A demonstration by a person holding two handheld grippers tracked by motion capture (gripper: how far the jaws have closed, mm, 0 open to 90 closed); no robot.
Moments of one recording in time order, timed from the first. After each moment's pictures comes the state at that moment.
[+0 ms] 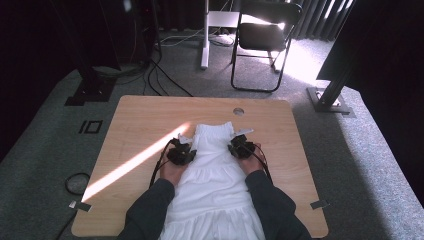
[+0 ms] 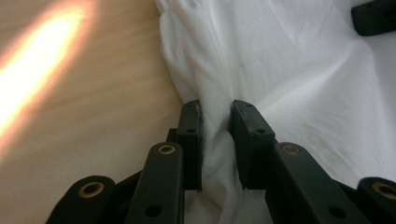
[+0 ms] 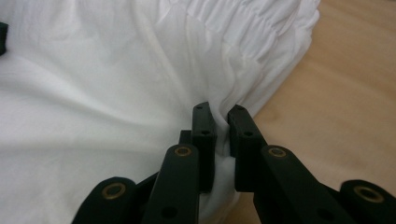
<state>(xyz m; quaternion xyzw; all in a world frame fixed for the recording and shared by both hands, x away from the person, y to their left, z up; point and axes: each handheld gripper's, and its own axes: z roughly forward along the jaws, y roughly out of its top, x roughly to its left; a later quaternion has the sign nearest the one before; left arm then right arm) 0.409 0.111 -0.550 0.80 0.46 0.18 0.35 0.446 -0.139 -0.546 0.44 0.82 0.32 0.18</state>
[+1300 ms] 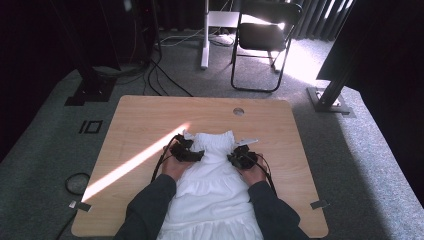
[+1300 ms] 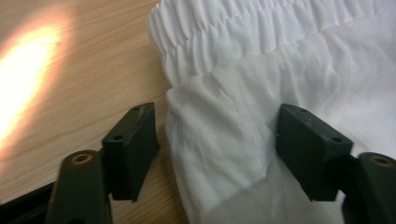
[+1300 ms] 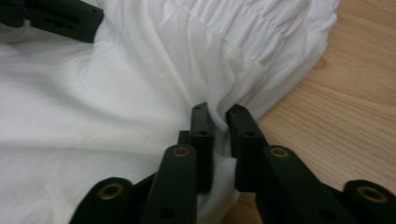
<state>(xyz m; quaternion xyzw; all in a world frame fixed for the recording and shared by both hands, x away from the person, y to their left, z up) 0.434 0.099 -0.550 0.82 0.43 0.17 0.33 0.409 -0.146 -0.549 0.43 0.82 0.34 0.14</state>
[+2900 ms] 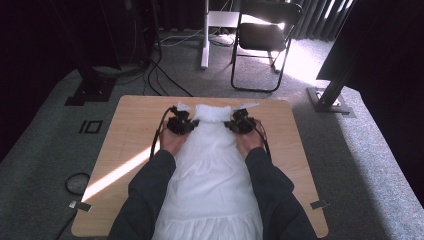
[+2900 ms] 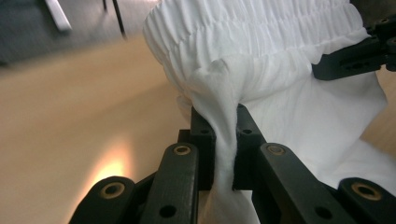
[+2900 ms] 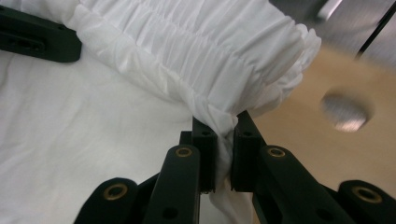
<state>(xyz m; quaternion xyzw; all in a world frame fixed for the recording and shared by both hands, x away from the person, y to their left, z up) 0.483 0.113 -0.428 0.79 0.41 0.20 0.42 0.493 -0.139 -0.451 0.41 0.80 0.41 0.17</state>
